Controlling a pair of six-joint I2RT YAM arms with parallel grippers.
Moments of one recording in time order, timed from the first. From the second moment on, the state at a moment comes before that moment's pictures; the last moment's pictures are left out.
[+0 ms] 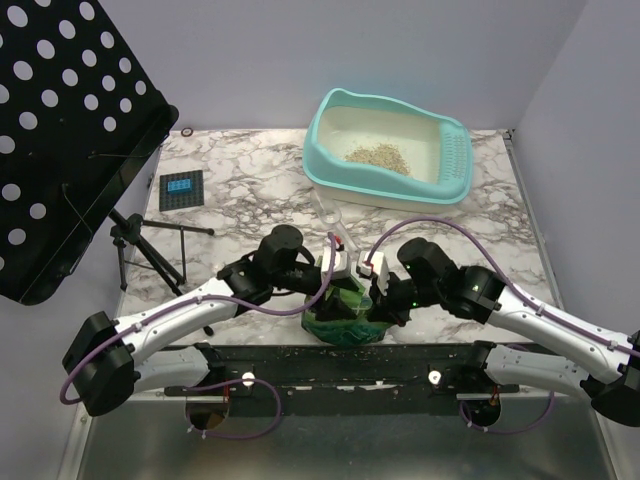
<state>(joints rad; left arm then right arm) -0.87 1.12 0.72 0.05 0.81 0.11 0.95 0.96 0.82 -0.63 -0.40 -0.10</state>
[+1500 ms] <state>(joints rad) -0.75 1.15 0.88 -0.27 0.39 0.28 0.78 1.17 1.03 -0.50 -0.21 -0.15</state>
